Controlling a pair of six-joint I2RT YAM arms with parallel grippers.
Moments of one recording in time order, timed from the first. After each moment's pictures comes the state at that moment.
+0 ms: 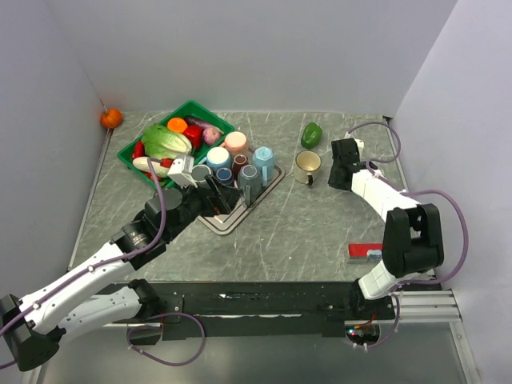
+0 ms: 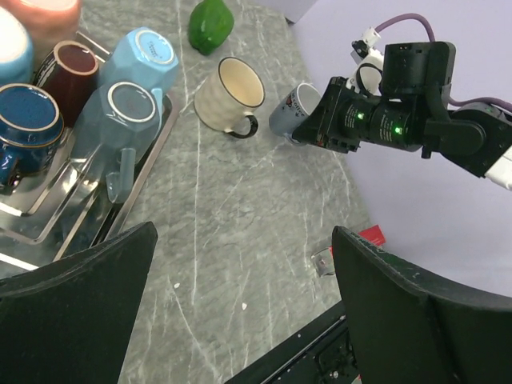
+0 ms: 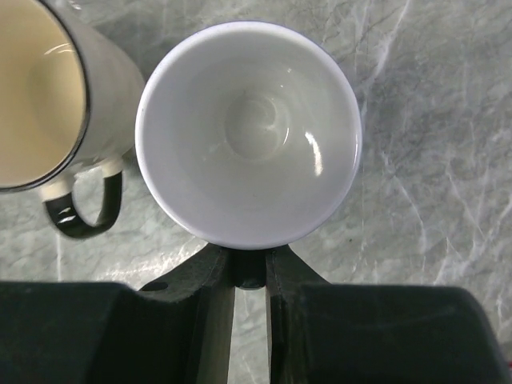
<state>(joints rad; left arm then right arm) -0.82 0.83 0.77 -0.09 -0.21 -0.72 0.17 1.56 1.07 -0.44 0.32 0.38</state>
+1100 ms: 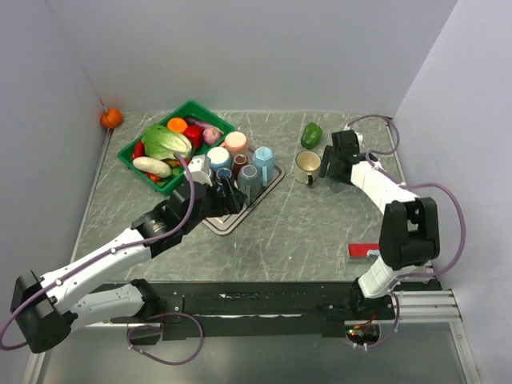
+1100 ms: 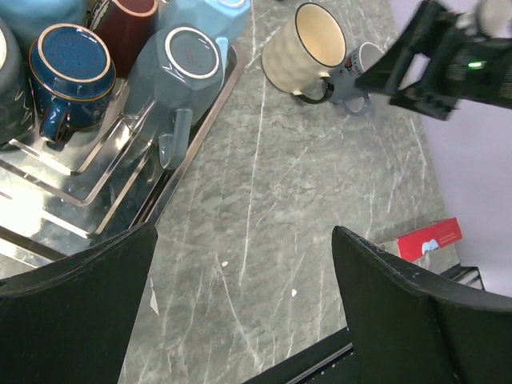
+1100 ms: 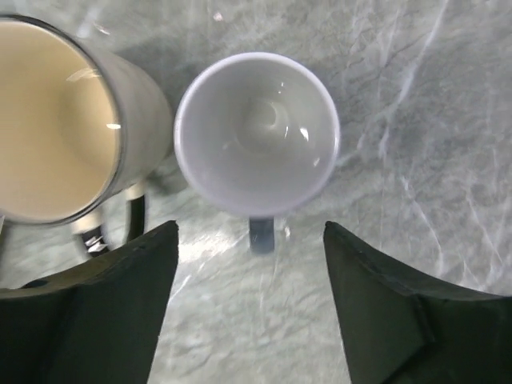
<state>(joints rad) -0.82 1.00 0.80 -0.17 -0.26 -0.73 0.15 1.64 1.17 -0.47 0.27 0.38</state>
